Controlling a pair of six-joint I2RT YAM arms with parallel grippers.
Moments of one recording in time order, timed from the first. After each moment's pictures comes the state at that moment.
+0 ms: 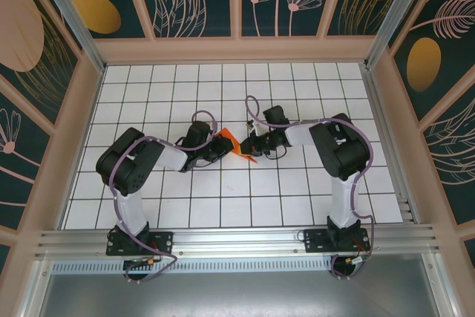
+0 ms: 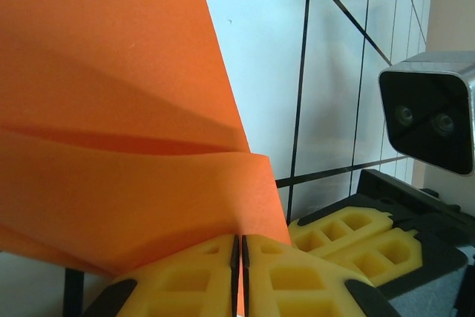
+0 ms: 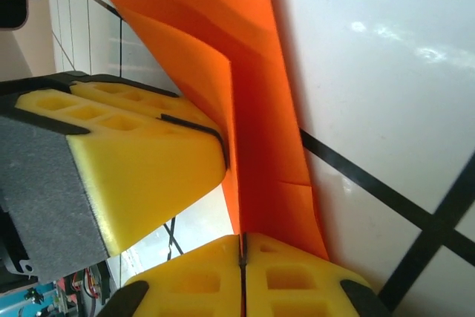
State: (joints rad) left arm -0.56 1.89 0.72 0.52 0.41 -1.07; right arm 0.50 2.00 1.02 -0.06 -0.84 0.45
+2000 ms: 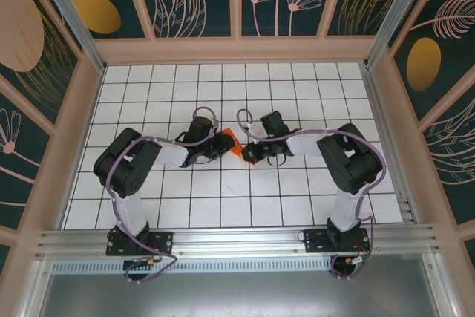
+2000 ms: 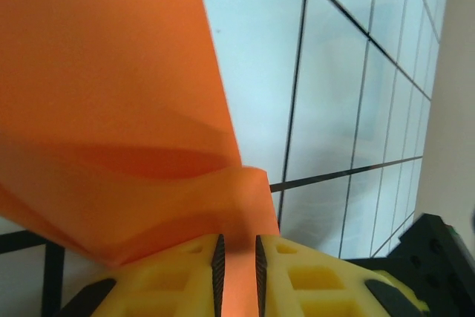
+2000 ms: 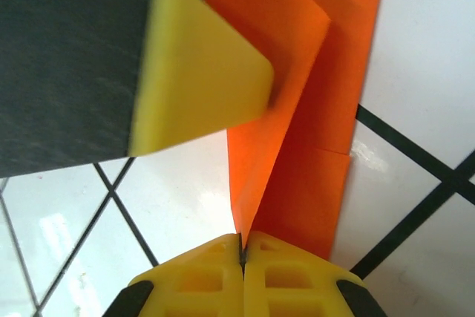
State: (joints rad) left arm -0.56 1.86 0.77 0.40 0.41 -1.06; right arm 0.57 1.84 0.90 -0.04 -0.61 0.14
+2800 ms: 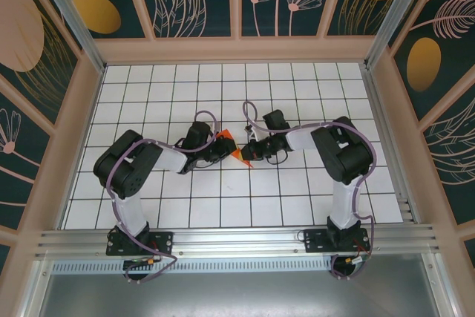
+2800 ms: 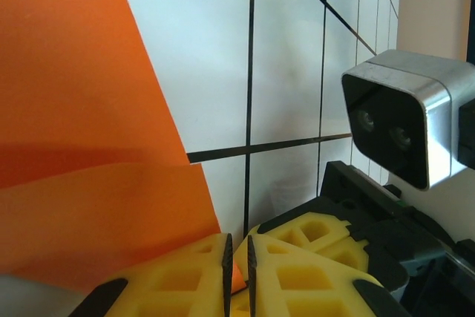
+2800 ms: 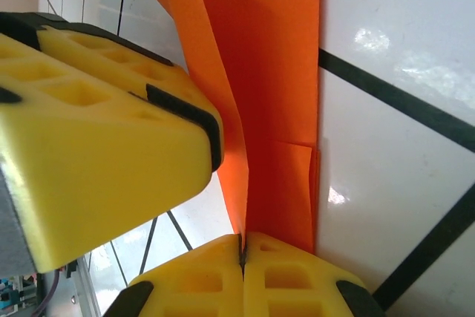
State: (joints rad) left arm -0.58 1.86 0.69 0.56 0.46 -1.06; right arm 0.52 1.95 0.96 -0.06 -0.82 0.33
